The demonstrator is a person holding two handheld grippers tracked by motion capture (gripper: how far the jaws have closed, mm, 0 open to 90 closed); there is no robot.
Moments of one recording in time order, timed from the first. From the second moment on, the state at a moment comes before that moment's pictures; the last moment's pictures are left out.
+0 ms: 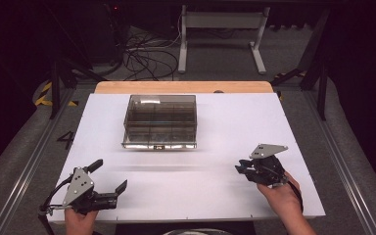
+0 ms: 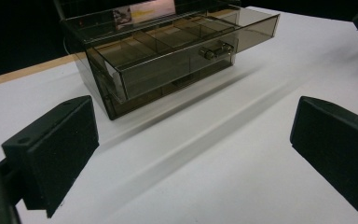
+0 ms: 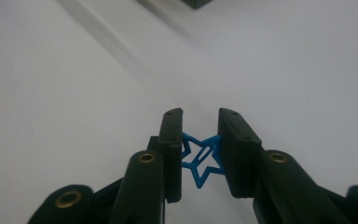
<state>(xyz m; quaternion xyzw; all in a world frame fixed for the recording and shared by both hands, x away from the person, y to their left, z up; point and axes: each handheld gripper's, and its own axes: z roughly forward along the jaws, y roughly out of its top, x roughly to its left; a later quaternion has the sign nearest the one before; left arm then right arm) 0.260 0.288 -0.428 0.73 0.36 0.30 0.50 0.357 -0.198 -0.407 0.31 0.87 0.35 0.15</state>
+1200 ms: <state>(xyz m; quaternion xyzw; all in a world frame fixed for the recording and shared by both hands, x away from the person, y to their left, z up) 0.260 0.289 -0.428 0.73 0.36 0.30 0.50 0.373 -0.172 -0.369 0.26 0.86 0.40 0.17</state>
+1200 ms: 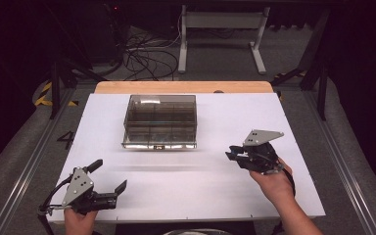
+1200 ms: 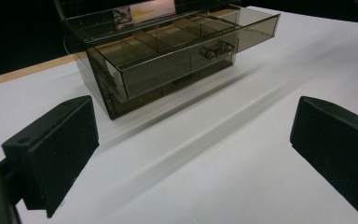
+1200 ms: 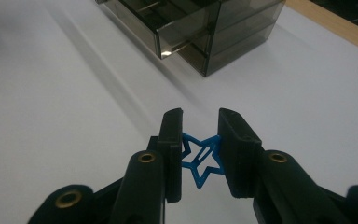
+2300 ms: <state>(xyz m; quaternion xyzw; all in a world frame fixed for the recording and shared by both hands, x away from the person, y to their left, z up) 0.260 0.290 -0.428 0.73 0.36 0.30 0.50 0.391 -0.133 -0.339 0.22 0.86 0.43 0.17</state>
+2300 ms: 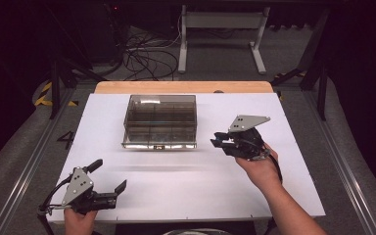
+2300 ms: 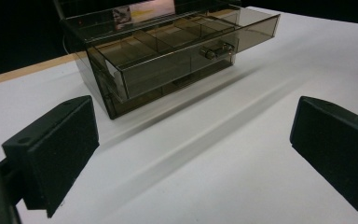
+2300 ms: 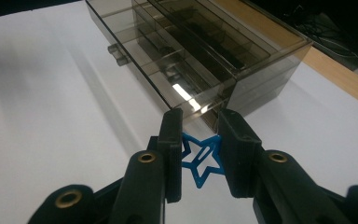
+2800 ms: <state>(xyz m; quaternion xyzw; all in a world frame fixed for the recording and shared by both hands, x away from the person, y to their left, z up) 0.258 0.291 -0.429 0.73 0.36 0.30 0.50 0.403 -0.095 -0.330 0.19 0.86 0.45 0.15</state>
